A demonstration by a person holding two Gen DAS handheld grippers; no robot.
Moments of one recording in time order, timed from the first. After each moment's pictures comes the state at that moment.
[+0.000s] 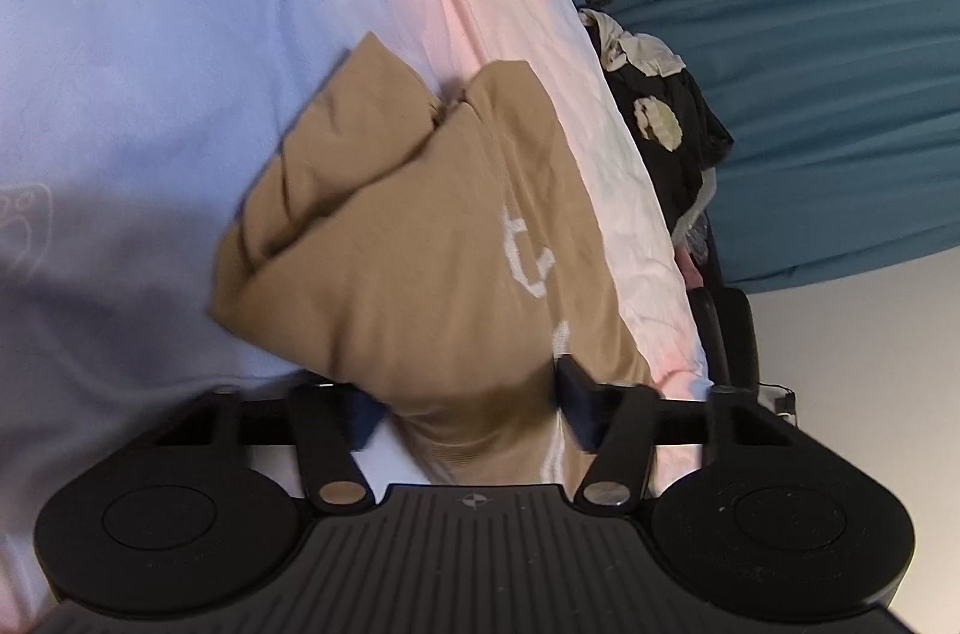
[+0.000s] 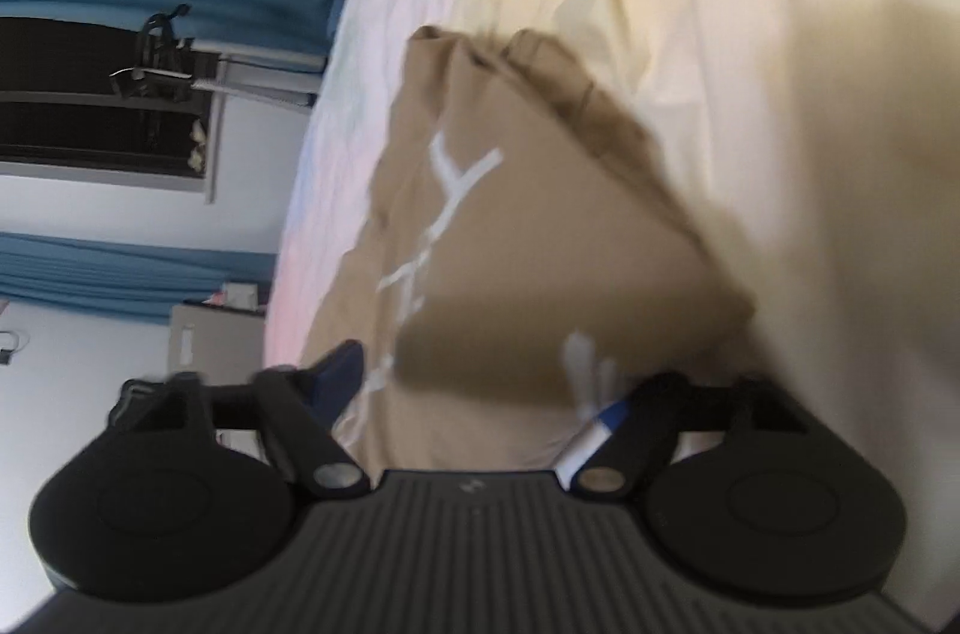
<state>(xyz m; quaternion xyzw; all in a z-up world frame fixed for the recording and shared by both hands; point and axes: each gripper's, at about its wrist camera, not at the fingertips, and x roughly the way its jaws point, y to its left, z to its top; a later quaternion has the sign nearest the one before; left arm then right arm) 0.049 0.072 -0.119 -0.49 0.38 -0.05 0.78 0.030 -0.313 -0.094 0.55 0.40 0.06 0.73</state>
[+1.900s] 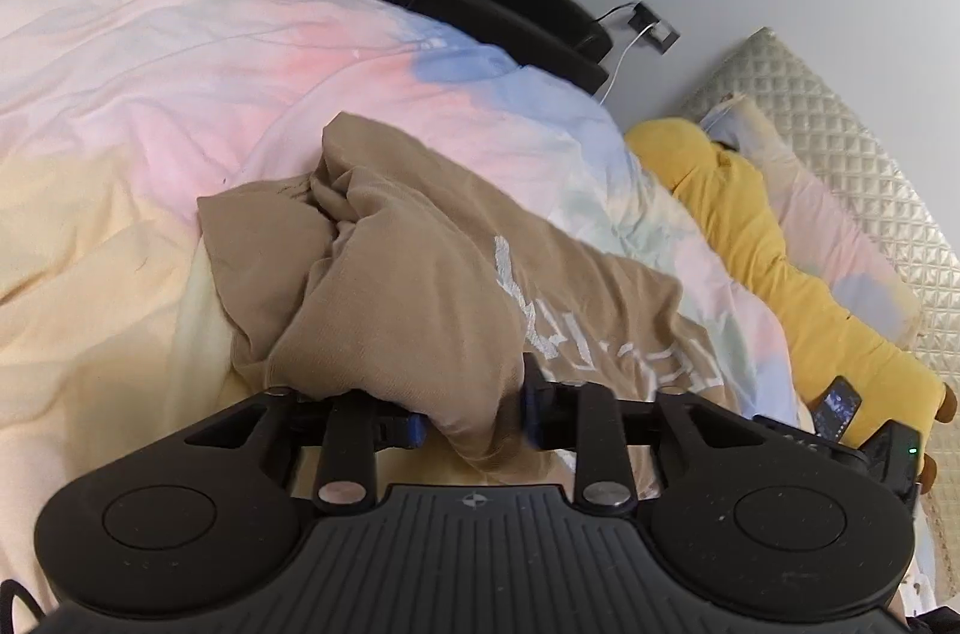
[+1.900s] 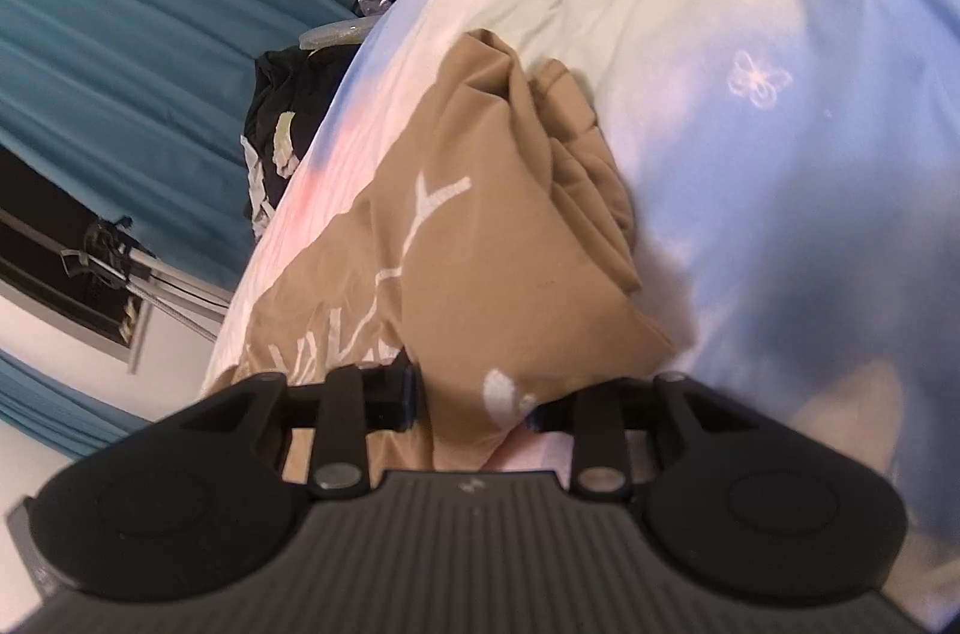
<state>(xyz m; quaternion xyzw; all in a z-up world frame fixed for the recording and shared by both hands) 0.149 -0.292 -0.115 -0.14 0.42 -0.36 0.82 -0.035 -0.641 -0.146 0.48 0.27 -0.07 0.83</state>
